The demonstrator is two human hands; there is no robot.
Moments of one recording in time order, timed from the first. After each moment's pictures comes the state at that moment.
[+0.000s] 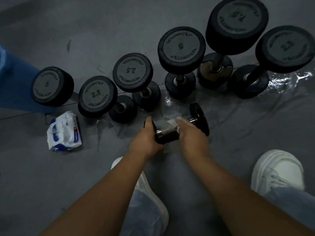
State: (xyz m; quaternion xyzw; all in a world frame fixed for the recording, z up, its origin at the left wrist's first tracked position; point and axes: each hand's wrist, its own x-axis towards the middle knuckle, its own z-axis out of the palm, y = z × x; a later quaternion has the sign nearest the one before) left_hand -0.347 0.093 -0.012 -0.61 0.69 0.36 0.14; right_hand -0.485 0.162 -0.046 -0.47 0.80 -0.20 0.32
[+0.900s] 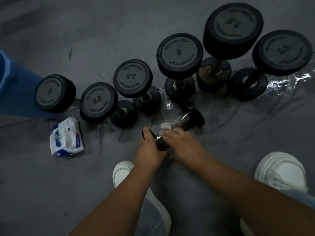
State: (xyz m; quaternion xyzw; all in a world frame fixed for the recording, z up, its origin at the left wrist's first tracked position) left_hand -0.354 0.122 -0.011 -0.66 0.65 0.37 0.04; right_hand -0.494 0.166 -0.050 -0.70 0.64 -0.13 0.28
